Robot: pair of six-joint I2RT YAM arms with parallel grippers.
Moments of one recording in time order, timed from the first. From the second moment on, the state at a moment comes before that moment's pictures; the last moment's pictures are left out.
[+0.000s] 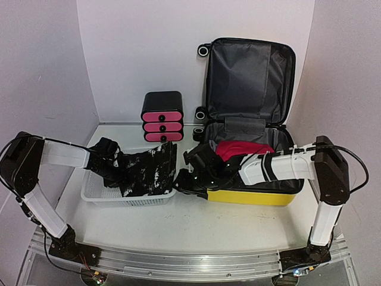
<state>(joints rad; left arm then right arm) -0.38 1.61 0.81 -0.29 0.20 -0.67 1.05 1.87 1.23 -0.11 -0.03 0.89</state>
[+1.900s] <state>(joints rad) -0.38 1.44 0.84 -0.62 -0.01 -0.50 1.17 1.96 1.33 -0.18 0.39 0.90</state>
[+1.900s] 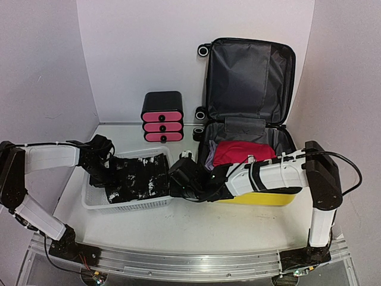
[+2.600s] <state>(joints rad) -0.39 1.10 0.91 -0.80 -0.11 -0.47 1.17 1.96 1.32 -0.16 0.39 0.90</state>
